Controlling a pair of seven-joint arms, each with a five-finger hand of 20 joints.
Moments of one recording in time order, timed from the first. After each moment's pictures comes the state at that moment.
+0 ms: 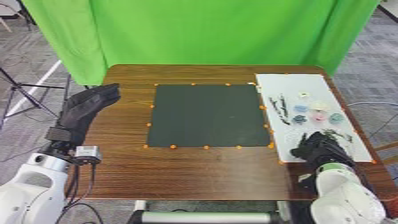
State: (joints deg) left arm 117.8 -62.1 -104.6 -118.9 64.8 -8.4 7.5; right arm -112.8 -49.3 80.2 -121.8 -126.0 -0.2 50.0
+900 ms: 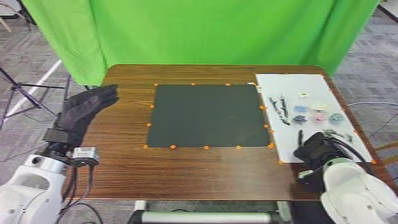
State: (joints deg) left arm 118.7 -62.9 -105.9 -119.6 64.6 -9.2 6.3; right arm -114.5 -49.5 86.7 -122.4 -109.9 0.6 47.3
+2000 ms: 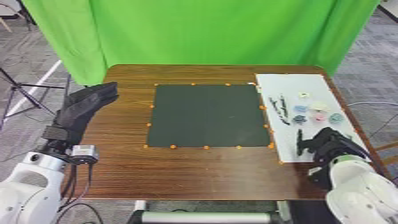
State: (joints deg) left arm 118.0 -62.3 -106.1 -119.6 64.1 -9.6 6.0; right arm -113.0 -47.1 86.5 -120.7 -116.2 -1.2 47.1
